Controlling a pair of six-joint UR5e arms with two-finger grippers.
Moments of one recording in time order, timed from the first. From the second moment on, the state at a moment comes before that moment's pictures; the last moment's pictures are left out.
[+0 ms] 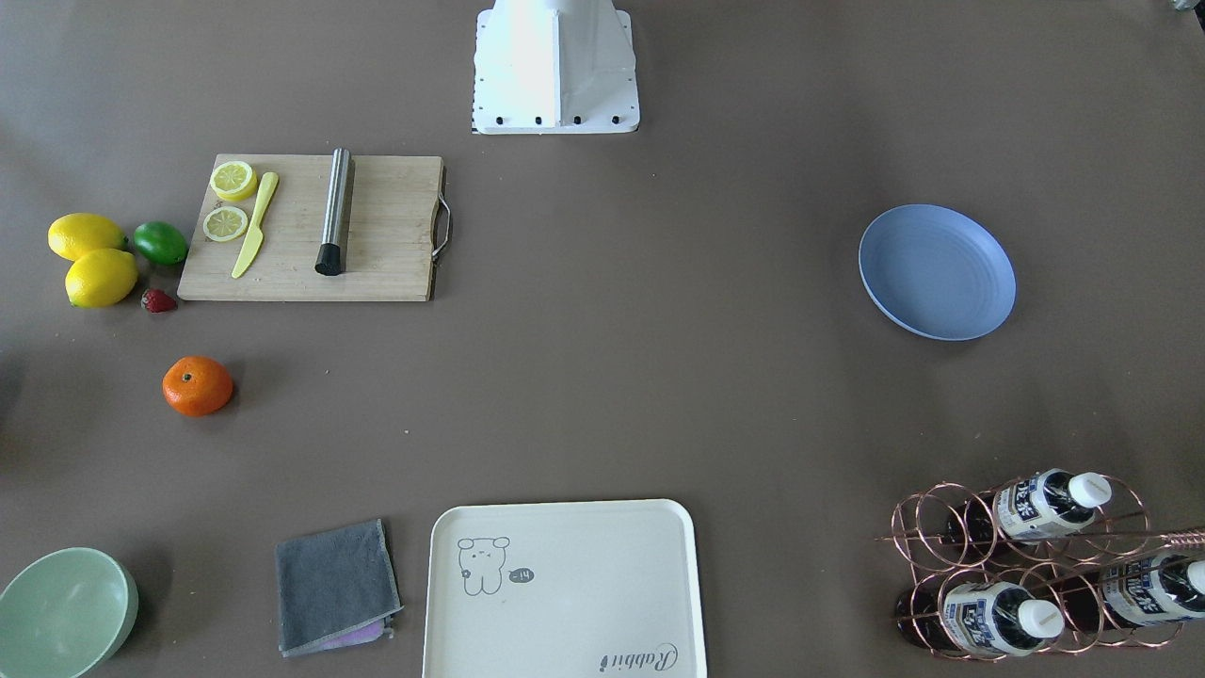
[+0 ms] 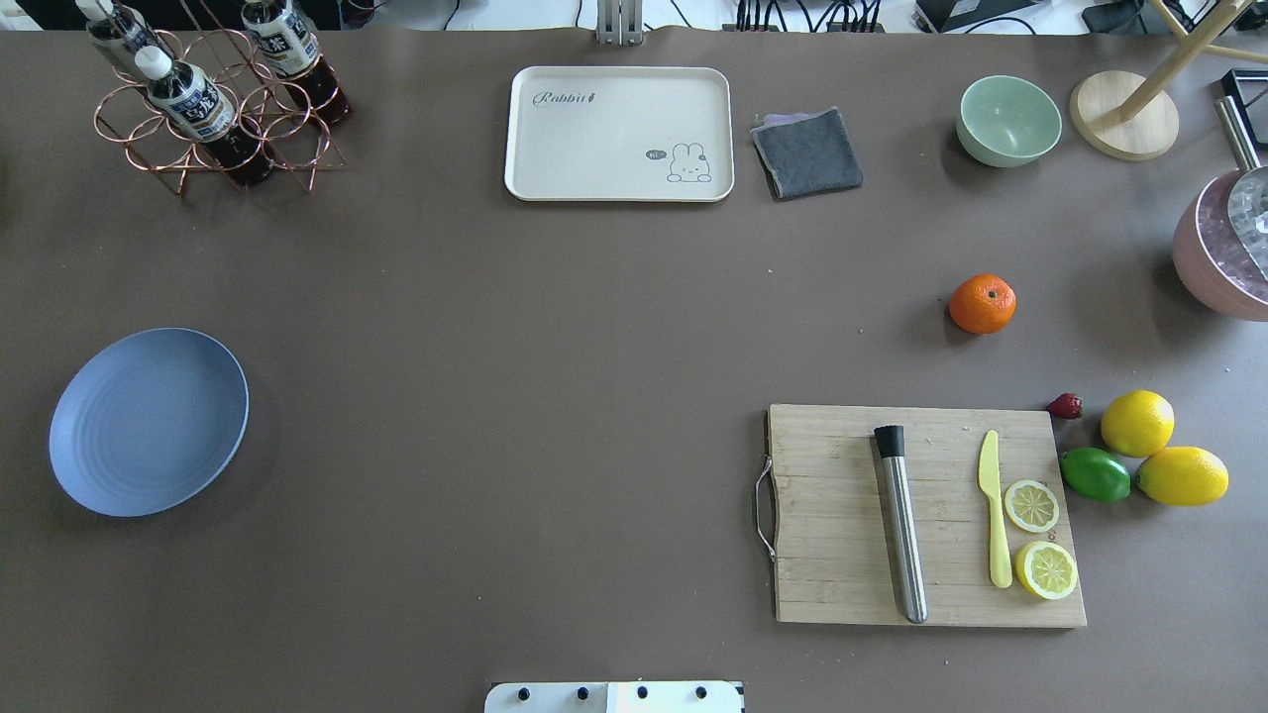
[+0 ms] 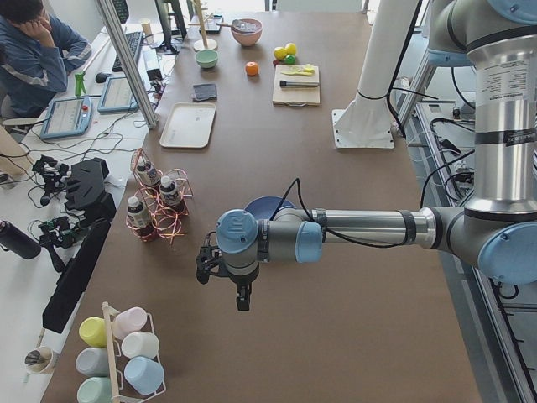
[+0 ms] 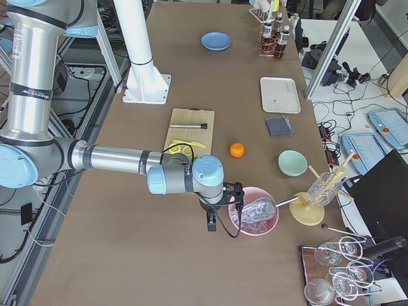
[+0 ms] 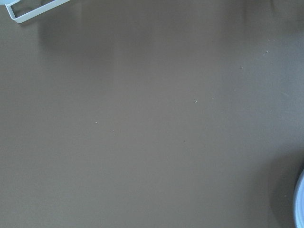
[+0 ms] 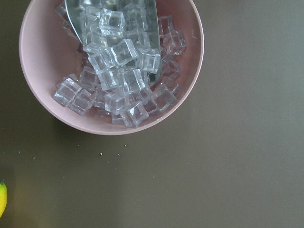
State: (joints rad) left arm -1.60 -1.47 -1.66 -1.59 -2.38 -0.02; right arm 1.57 -1.76 1.69 -1.39 2.32 0.03
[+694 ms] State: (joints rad) left arm -1.60 -1.47 -1.69 -1.61 -2.41 -0.02; right arm 1.55 -1.76 1.70 -1.39 2.34 0.04
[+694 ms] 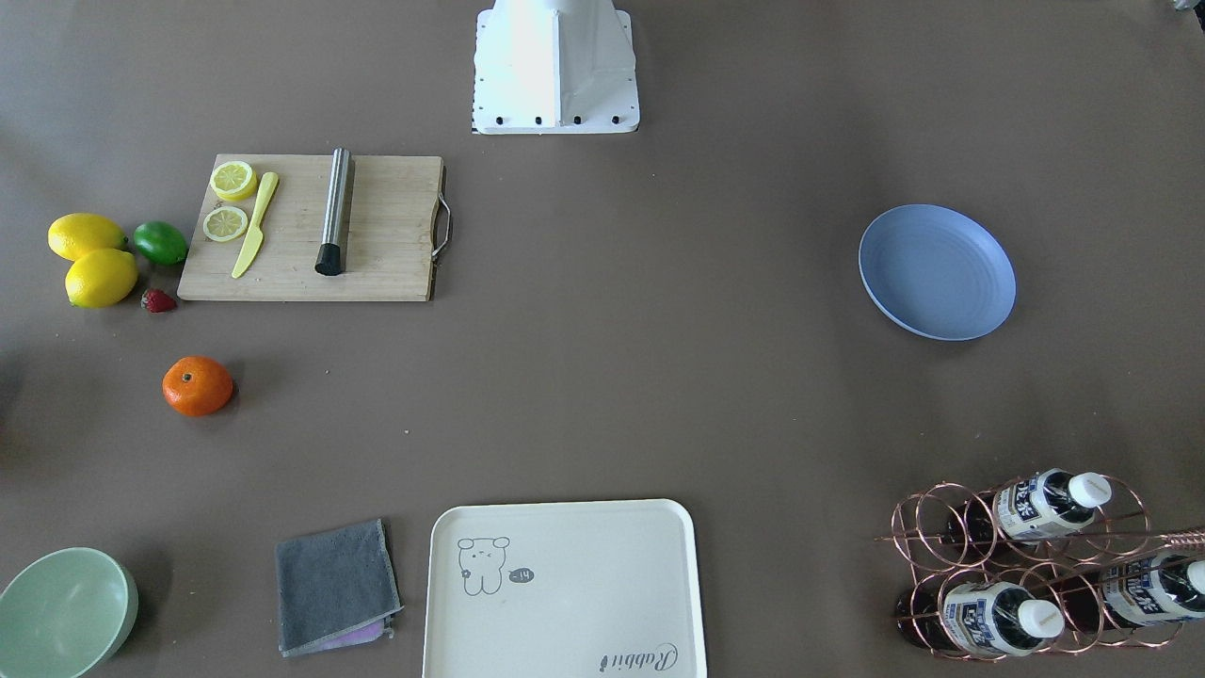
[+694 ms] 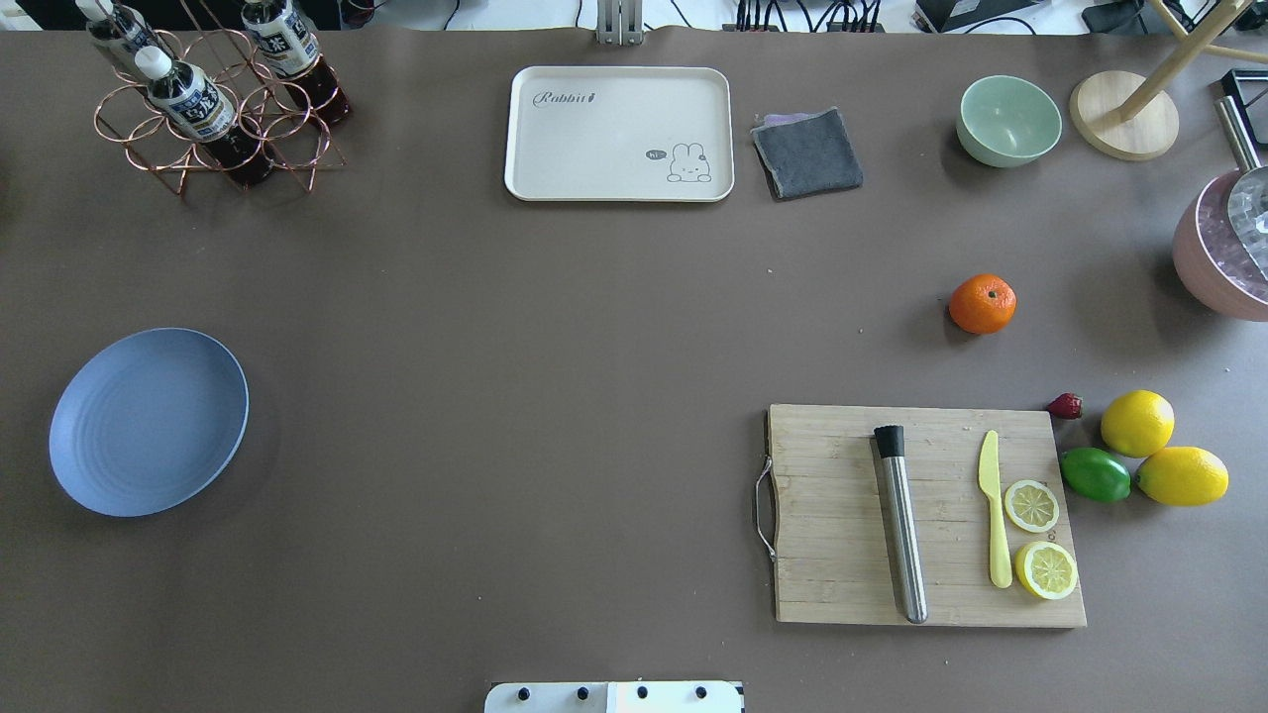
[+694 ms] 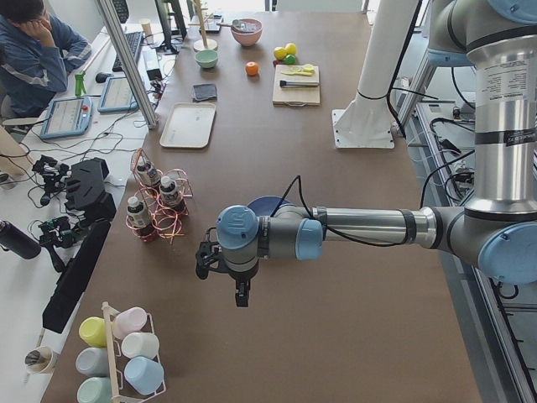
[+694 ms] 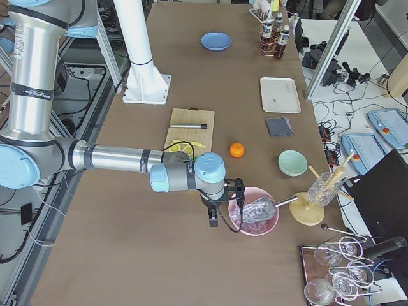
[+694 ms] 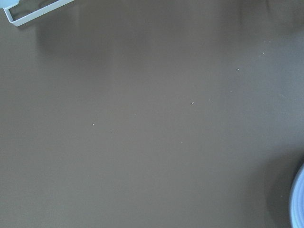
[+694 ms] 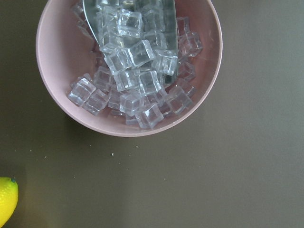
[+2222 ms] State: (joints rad) left arm -1.32 -1.43 -1.61 -2.30 -2.46 -0.38; right arm 1.26 -1.68 1.75 -0.99 2.24 0.55
